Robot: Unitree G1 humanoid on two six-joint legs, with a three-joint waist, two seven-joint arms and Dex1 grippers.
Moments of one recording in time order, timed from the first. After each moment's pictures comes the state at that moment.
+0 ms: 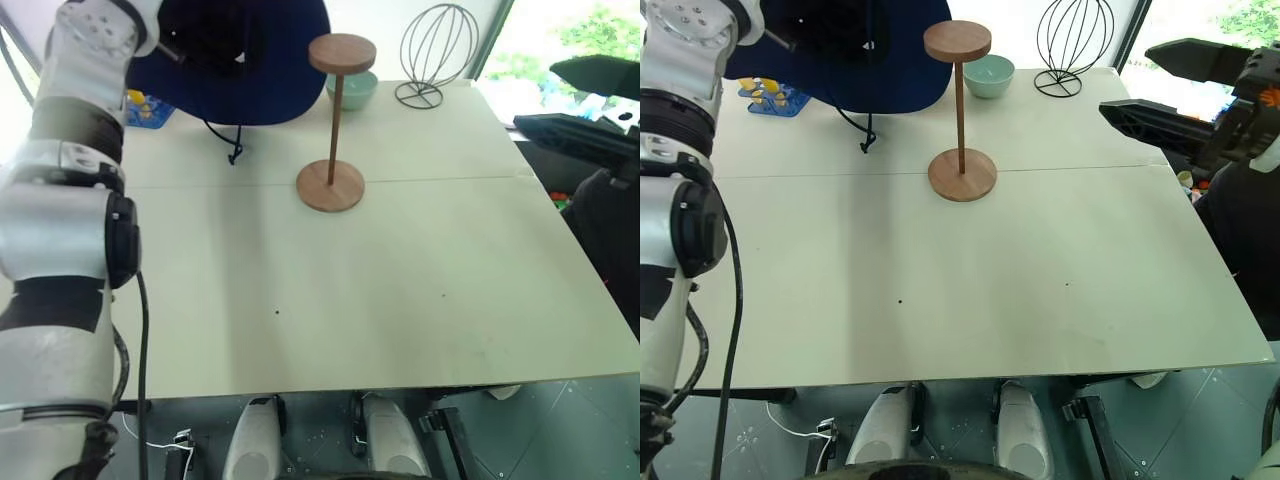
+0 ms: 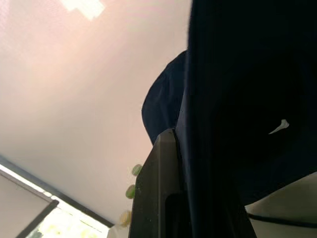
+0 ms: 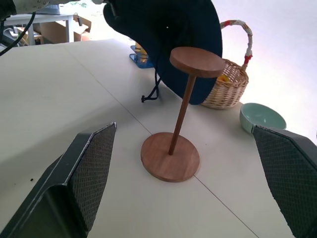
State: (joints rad) left arm -1.64 0.56 -0.08 1.25 0.27 -0.01 -0.32; right arm -0.66 -1.16 -0.51 -0.31 0.96 0.99 0.82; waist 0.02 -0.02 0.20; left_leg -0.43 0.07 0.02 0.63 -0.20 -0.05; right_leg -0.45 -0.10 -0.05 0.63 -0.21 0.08
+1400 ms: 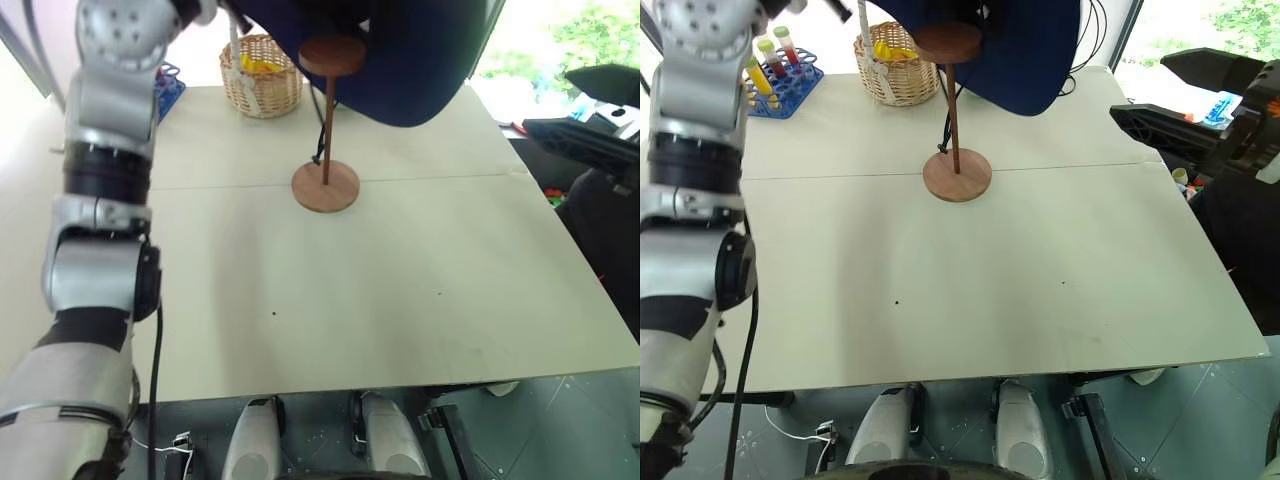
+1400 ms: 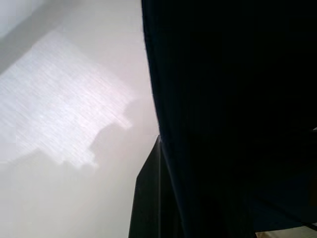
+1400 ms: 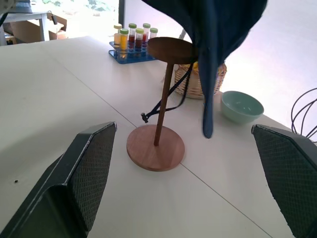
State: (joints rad) left arm -1.29 0.57 -0.07 0.47 0.21 -0.24 -0.47; right arm -0.57 -1.16 -0.58 -0.35 1.00 1.01 0.73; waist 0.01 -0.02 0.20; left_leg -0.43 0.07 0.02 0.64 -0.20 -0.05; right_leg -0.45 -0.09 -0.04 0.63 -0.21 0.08
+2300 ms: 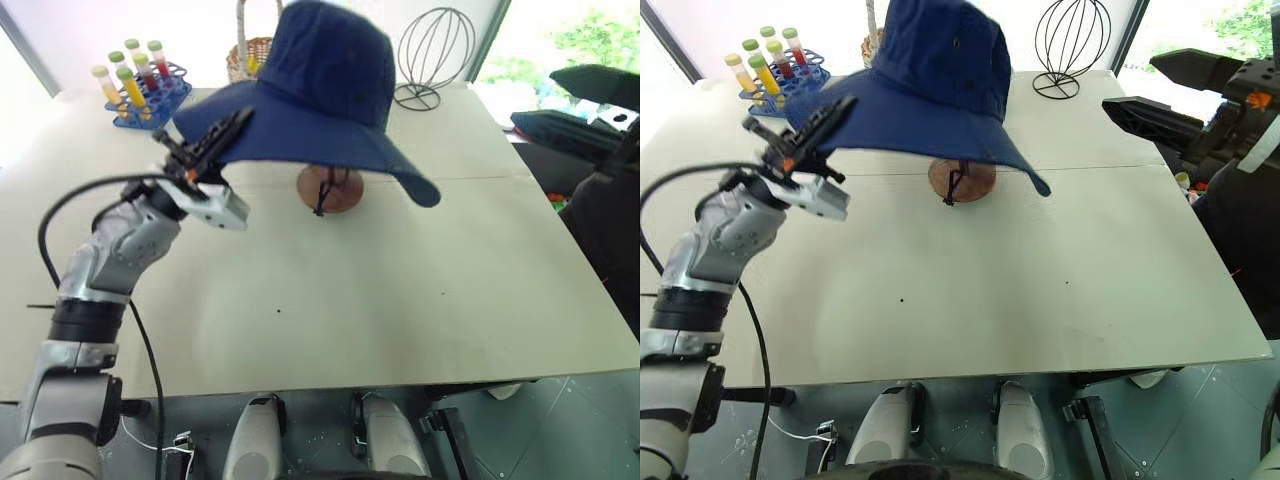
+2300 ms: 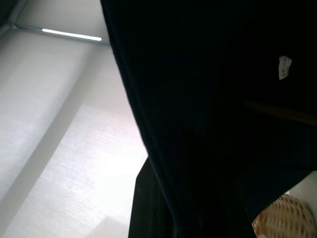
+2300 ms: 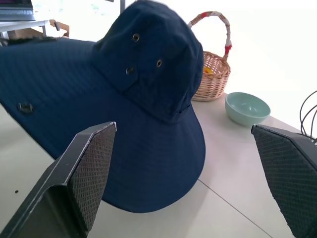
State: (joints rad) left arm -0.56 0.68 -0.01 0.20 0.61 -0.80 0.06; right arm -0.61 -1.16 -0.47 -0.26 0.97 0.95 0.74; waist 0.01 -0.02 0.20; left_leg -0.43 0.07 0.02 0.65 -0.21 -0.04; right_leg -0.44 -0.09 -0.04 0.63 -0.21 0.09
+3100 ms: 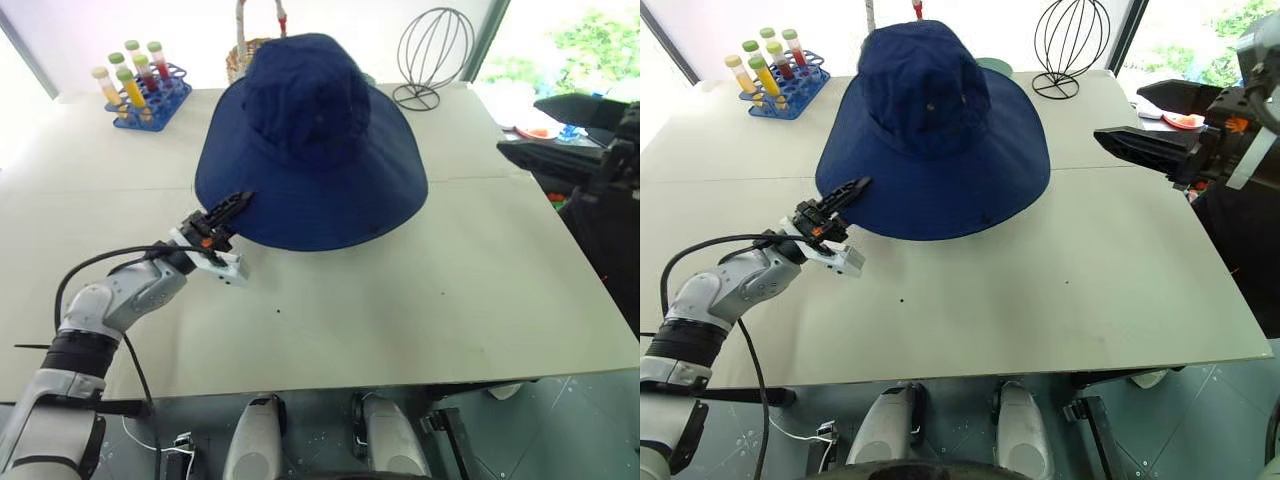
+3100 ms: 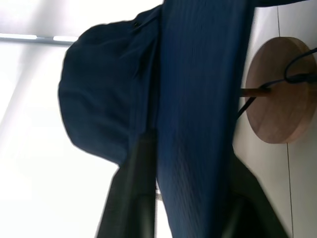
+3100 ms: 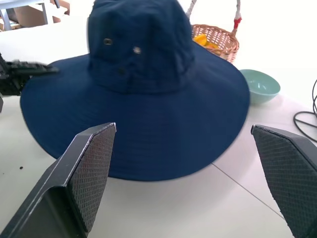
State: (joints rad) left arm -0.46 0.75 -0.13 0.30 0.80 -0.82 0.23; right arm -0.59 -1.16 -0.43 -0.25 0.92 0.95 0.79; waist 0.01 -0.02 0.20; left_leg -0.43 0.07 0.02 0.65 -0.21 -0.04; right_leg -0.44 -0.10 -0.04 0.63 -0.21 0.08
